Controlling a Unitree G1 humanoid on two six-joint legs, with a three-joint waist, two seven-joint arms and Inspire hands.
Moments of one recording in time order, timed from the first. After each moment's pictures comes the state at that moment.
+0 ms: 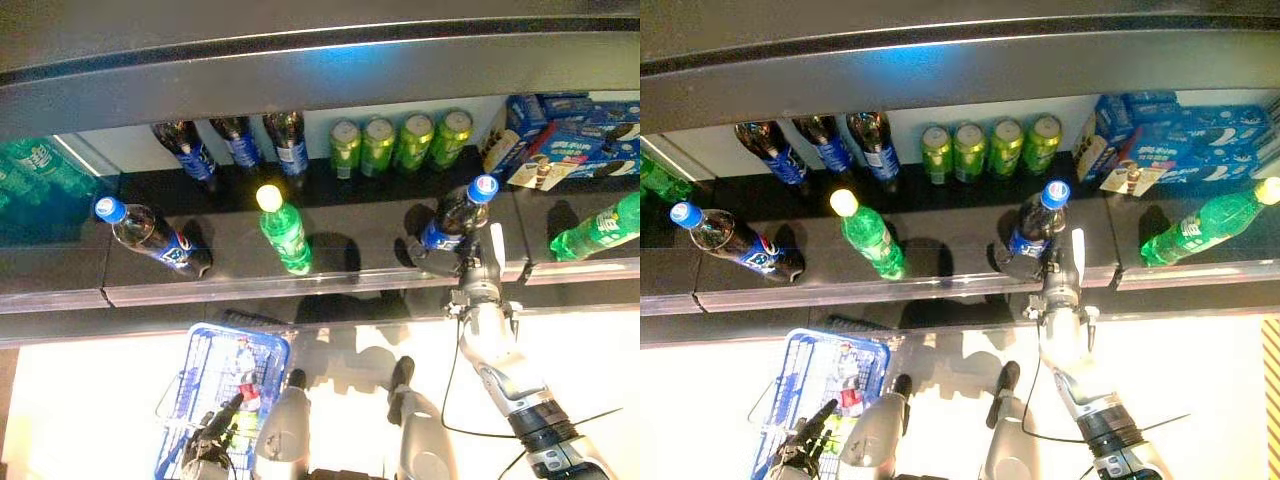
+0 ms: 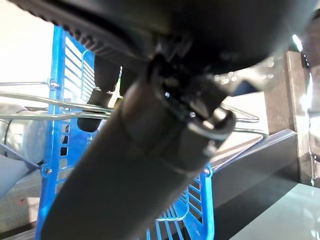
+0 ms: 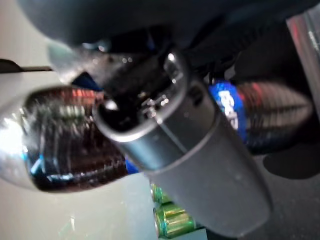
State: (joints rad) left arm 0.03 0.14 0.05 0.99 -1.08 -0.18 0.21; right arm -0.27 -0.46 0.25 0.10 0.28 -0.05 -0.51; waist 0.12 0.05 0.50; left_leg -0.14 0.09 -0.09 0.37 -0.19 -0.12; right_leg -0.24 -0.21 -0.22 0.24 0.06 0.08
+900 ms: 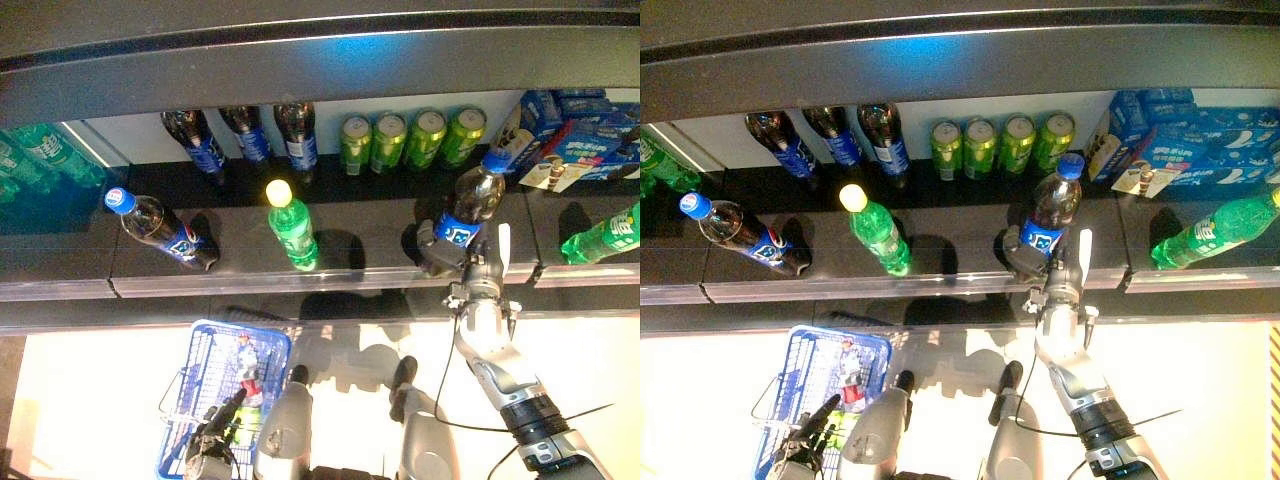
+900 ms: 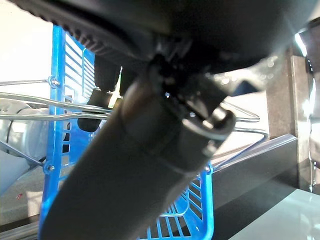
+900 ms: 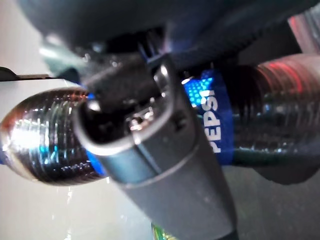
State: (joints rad) left arm 0.03 0.13 0.06 0.97 -1.08 -0.18 0.21; right arm -0.27 -0.43 0.24 0.13 0.28 -0.05 -0.55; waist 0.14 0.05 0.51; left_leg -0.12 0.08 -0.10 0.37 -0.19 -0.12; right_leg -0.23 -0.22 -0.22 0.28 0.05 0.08
